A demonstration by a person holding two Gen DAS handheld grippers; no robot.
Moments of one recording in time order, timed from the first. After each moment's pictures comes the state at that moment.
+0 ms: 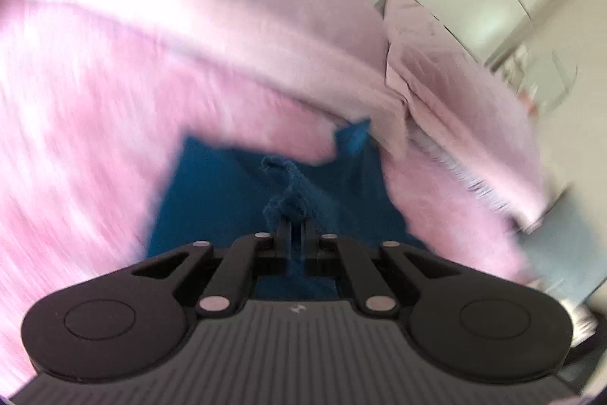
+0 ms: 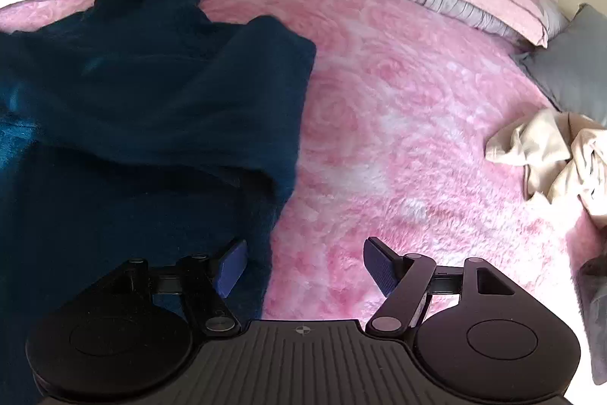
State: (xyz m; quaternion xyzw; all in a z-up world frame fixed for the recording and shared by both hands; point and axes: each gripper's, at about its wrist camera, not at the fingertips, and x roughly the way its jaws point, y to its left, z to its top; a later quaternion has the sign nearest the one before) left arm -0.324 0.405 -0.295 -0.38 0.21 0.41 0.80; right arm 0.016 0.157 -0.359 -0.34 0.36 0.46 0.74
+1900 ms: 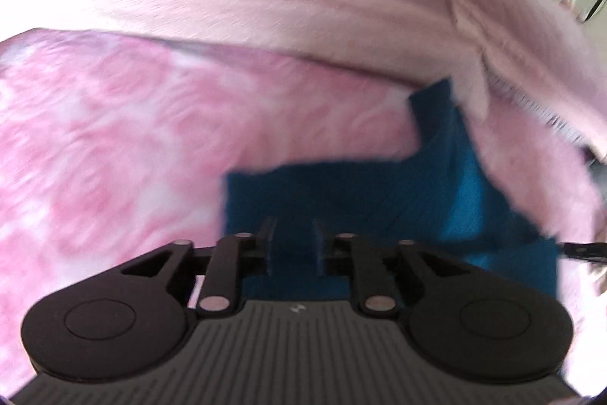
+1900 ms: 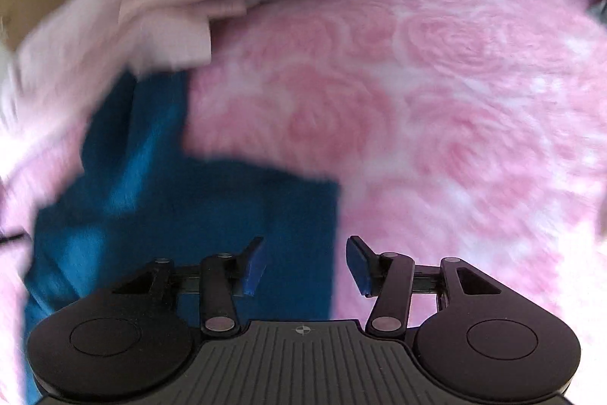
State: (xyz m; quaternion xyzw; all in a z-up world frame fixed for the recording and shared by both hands) left arm -0.271 0.516 -0.340 -0.36 0.33 0.39 0.78; right arm 0.157 0.311 -0.366 -0.14 0.51 0.53 0.66
